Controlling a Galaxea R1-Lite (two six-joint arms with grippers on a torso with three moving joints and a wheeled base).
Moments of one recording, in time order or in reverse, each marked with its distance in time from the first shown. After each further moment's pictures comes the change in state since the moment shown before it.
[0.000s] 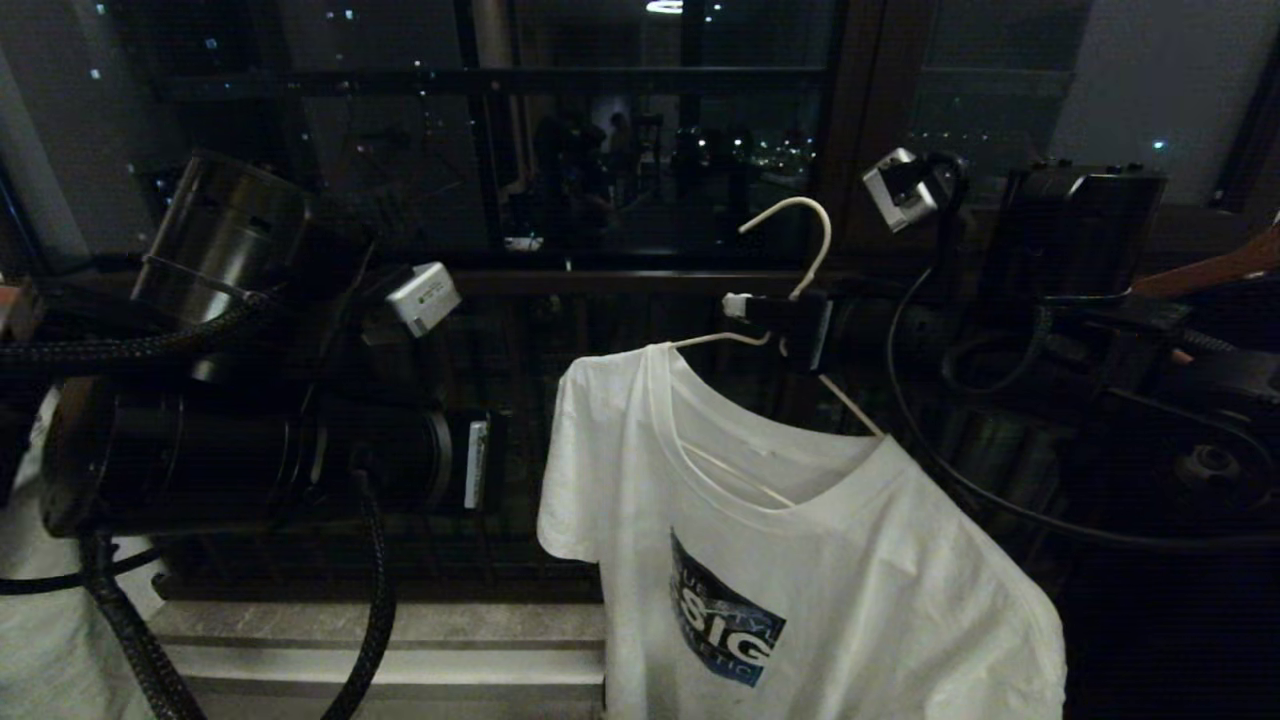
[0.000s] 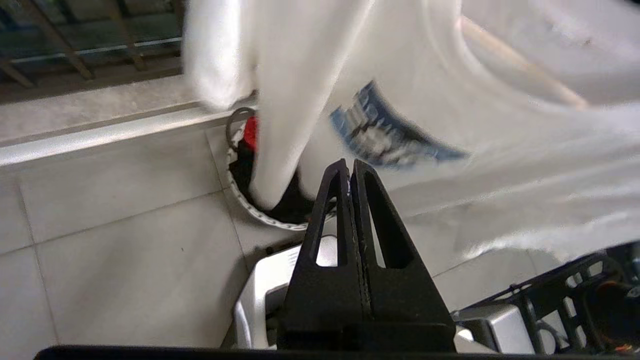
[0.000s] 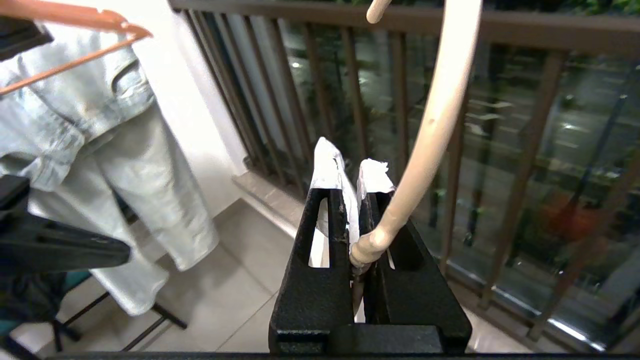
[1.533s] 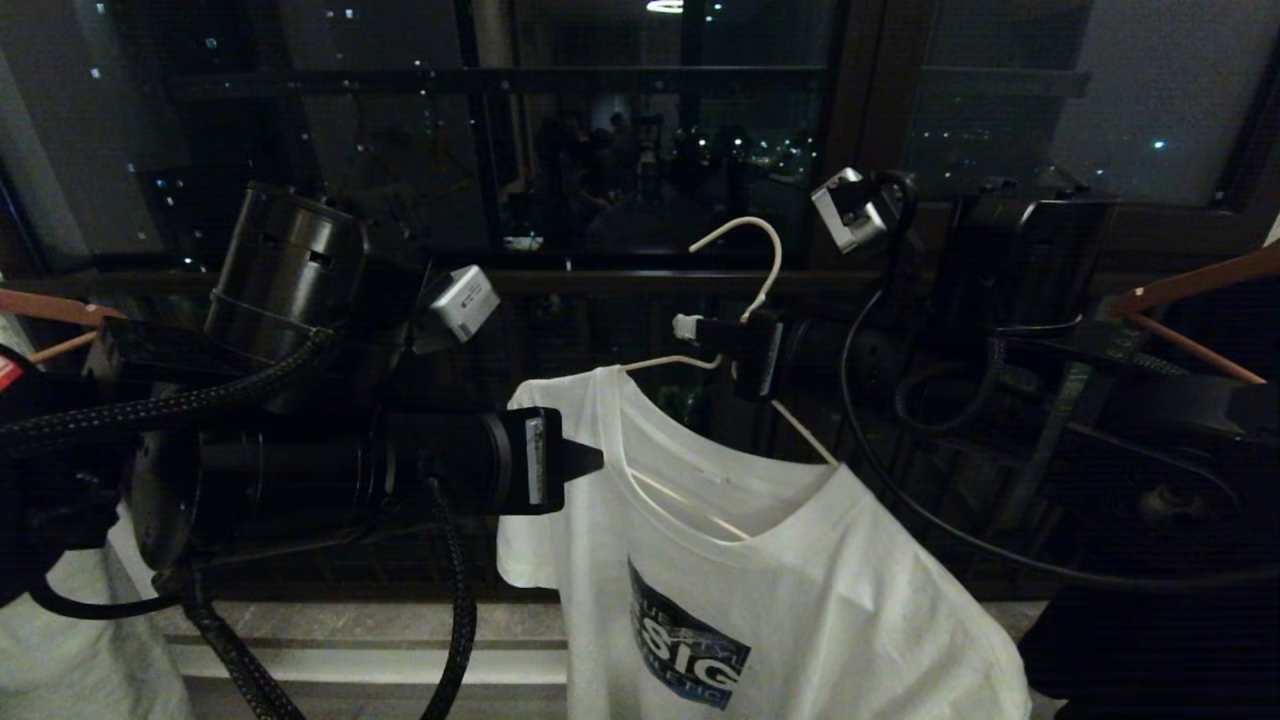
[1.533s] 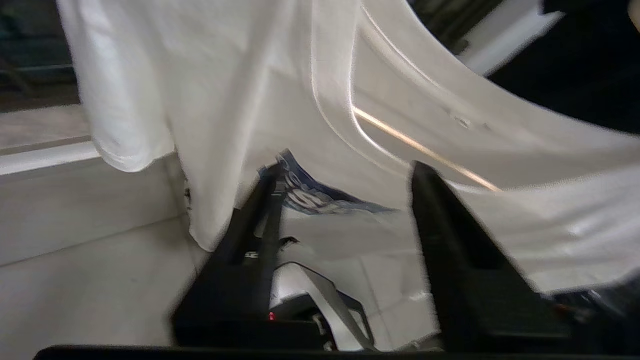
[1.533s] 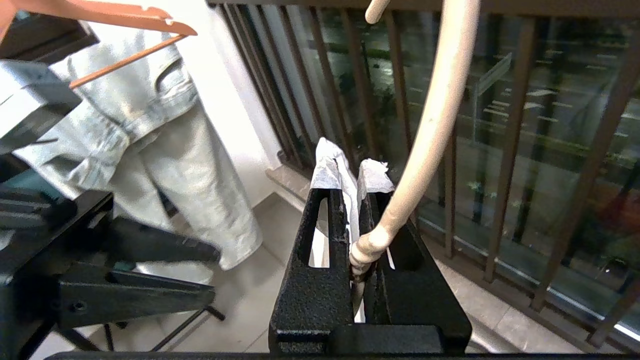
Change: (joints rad) left arm -0.077 0.033 0.061 -0.190 0.029 -0.099; right arm 0.101 0.024 0.008 -0.033 -0.042 0.064
